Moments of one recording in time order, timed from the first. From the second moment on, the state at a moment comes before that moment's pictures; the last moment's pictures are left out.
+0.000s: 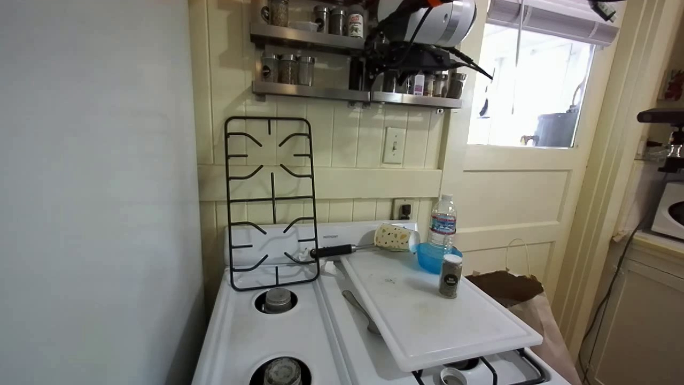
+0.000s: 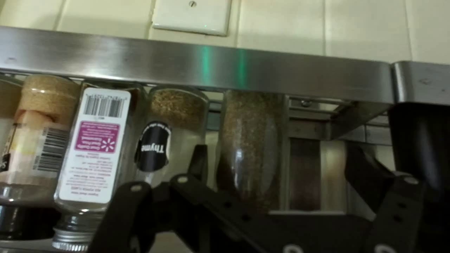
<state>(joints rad) -2.21 -0.30 1.99 -1.59 0.26 2.66 -0.12</state>
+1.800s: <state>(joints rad) -1.31 -0.17 1.10 -1.88 0.13 2.81 0.00</state>
